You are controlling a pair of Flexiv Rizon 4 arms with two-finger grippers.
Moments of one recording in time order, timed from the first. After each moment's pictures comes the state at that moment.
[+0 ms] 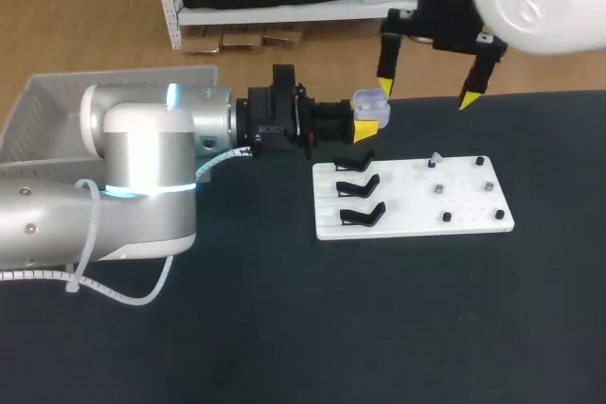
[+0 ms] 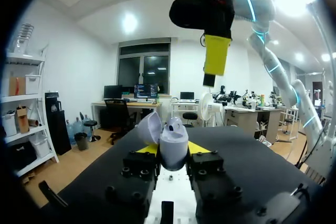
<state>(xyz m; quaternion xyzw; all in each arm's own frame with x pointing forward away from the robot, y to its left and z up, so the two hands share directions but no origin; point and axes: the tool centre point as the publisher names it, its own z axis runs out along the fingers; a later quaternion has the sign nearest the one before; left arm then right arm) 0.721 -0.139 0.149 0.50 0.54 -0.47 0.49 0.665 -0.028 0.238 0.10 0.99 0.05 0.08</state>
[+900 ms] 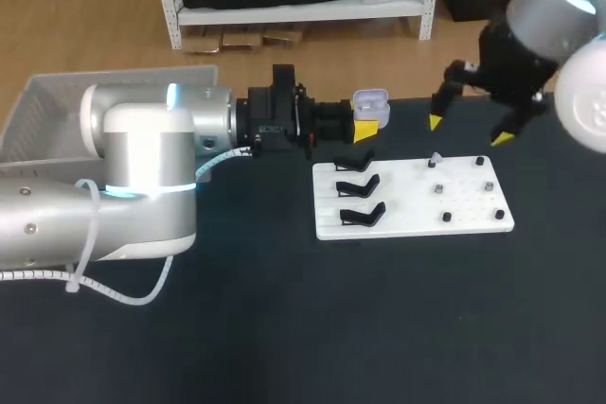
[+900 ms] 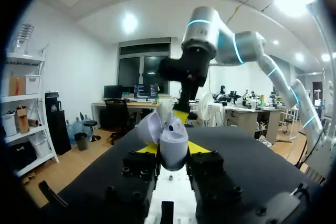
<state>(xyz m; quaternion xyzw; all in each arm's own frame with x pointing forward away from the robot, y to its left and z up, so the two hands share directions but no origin) 0.721 -0.139 0.149 0.50 0.54 -0.47 0.49 0.714 -0.101 0.131 0.07 0.98 0.15 0.11</state>
